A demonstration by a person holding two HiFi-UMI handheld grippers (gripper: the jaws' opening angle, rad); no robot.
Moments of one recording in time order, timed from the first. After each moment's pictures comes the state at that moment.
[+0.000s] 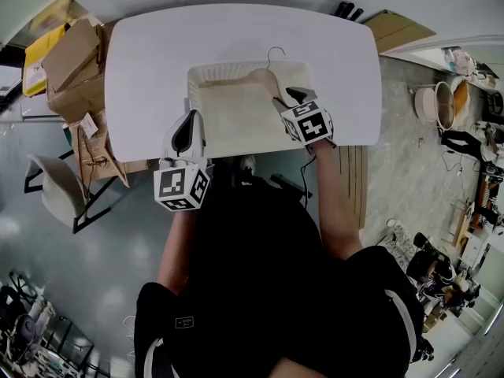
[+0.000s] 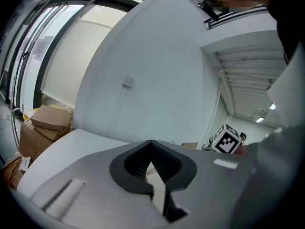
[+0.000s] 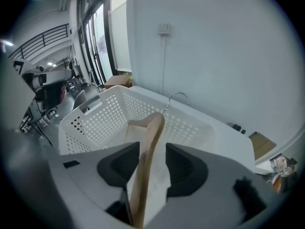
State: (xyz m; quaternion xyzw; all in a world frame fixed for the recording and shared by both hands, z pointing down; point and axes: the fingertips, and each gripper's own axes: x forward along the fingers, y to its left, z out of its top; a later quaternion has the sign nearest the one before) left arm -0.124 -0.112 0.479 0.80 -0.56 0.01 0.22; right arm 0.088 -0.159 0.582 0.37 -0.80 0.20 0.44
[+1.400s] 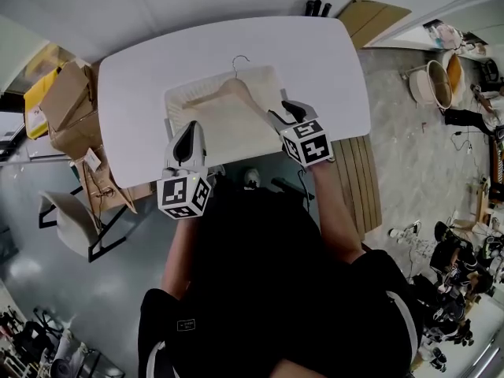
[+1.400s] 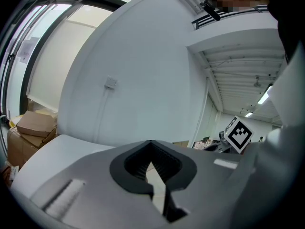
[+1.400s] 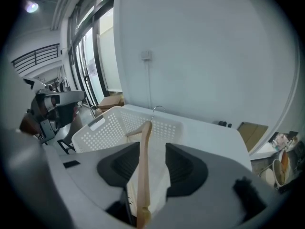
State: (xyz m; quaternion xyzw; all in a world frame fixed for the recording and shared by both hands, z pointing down) left arm -0.057 -0.109 0.455 0.84 -0.51 0.01 0.19; right arm 0.139 -0.121 0.522 0.45 -0.80 0.21 0.33
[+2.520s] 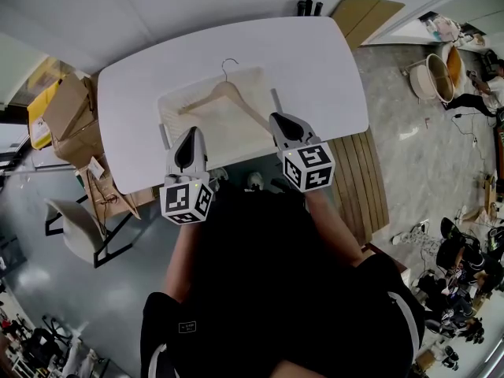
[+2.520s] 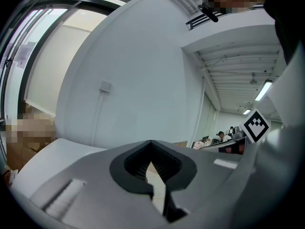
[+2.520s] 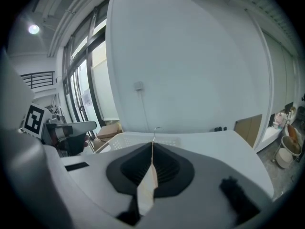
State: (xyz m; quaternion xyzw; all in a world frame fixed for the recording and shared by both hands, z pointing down) left arm -0.030 -0.095 0.444 0.84 -0.51 0.01 0.16; right arm 0.149 -0.089 0.467 0.53 -0.81 0.20 0.15
